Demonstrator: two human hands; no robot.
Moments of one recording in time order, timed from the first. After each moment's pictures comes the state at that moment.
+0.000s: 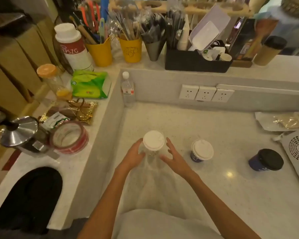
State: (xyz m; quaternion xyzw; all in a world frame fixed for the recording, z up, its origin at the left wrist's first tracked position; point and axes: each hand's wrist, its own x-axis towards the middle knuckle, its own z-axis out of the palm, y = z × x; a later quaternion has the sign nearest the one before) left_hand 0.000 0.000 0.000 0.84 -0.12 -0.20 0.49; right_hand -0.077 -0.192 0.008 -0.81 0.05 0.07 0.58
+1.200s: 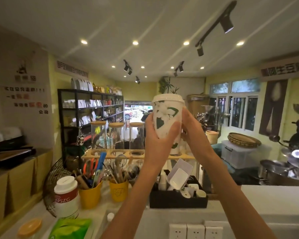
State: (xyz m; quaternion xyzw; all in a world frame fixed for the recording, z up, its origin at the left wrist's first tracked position) left_hand 0.081 -0.152 0.480 0.58 -0.32 0.16 0.73; right_hand 0.056 -0.270 0.502 -0.71 -0.17 -0.30 0.62
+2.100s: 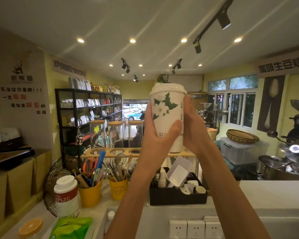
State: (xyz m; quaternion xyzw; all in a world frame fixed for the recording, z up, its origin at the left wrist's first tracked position) left_hand 0.054 -0.131 0.489 0.55 -0.40 0.15 0.72; right_hand 0.049 -0.256 0.521 -0.59 -0.24 -0.20 0.75
